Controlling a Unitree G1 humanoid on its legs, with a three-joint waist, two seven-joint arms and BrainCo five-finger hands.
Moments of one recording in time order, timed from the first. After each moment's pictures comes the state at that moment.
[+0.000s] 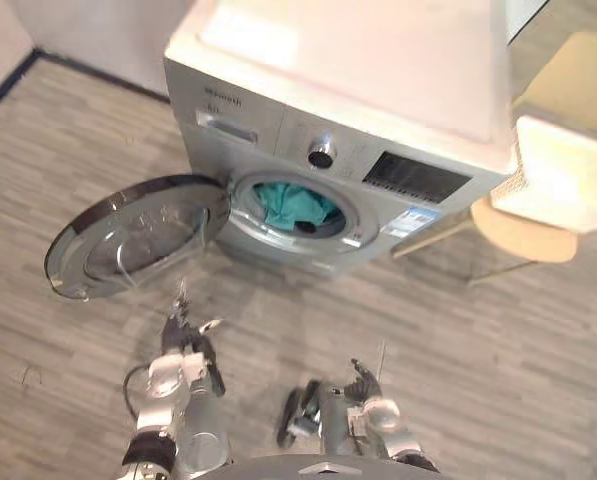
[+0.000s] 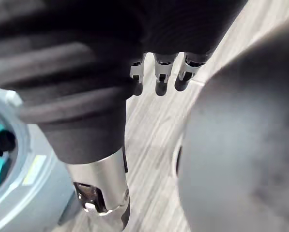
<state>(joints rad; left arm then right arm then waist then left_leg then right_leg) 0.04 0.01 0.14 0.66 -0.17 -0.12 0.11 0.01 0.02 -0.06 0.89 -0.10 -0.02 -0.14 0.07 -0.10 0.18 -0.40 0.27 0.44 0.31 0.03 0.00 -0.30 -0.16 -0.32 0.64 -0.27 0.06</state>
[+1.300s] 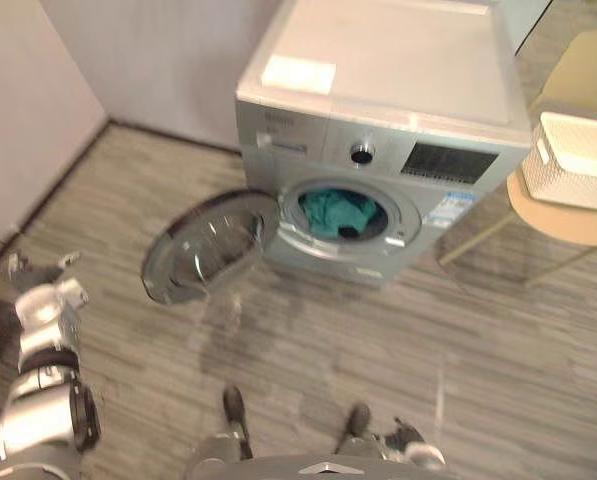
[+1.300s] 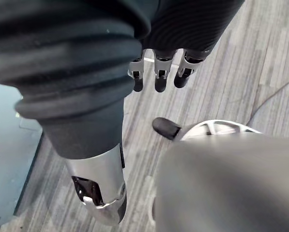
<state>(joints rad) -0.62 0.58 0.39 1.06 -0.23 -0.01 0.27 0.02 -0.11 -0.09 0.97 -0.04 0.02 -0.07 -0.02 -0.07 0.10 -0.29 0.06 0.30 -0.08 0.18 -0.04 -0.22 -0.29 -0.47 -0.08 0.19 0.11</state>
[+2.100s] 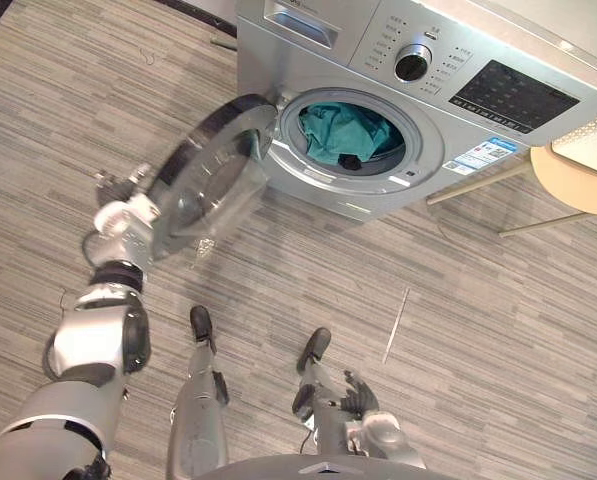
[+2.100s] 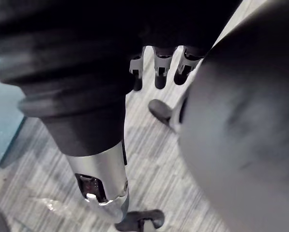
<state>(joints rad) -0.86 0.27 0.19 1.11 -0.65 -0.07 0.31 0.07 0.00 0.10 0.73 -0.05 0.01 -0.09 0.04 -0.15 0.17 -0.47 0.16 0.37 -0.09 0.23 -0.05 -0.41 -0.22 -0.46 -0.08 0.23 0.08</state>
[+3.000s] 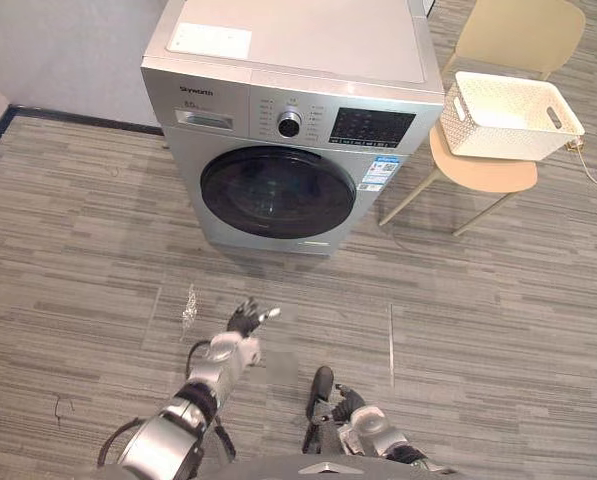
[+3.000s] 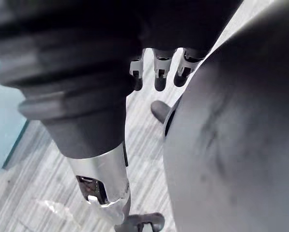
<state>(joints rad) -0.31 0.03 -0.33 1.02 -0.50 -0.06 0.08 -0.11 -0.02 0.06 1.09 -0.24 0.07 -0.07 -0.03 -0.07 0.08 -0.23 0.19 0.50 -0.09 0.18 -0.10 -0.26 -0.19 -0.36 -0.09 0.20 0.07</state>
